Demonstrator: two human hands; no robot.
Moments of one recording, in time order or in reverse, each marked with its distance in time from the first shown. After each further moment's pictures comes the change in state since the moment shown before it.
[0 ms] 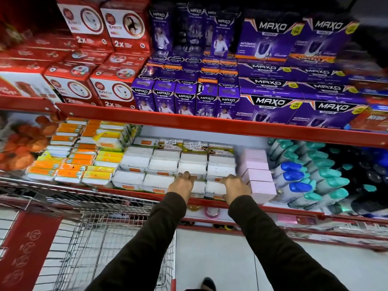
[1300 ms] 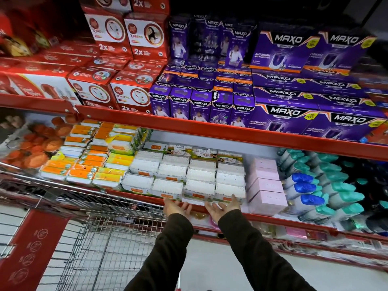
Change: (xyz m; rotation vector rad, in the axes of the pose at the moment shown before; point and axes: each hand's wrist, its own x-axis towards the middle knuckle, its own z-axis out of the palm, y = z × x) left_hand -0.030 0.001 0.020 -2.377 0.382 -1.172; right_hand 0.003 -0.053 0.041 2.497 -0.243 1.074
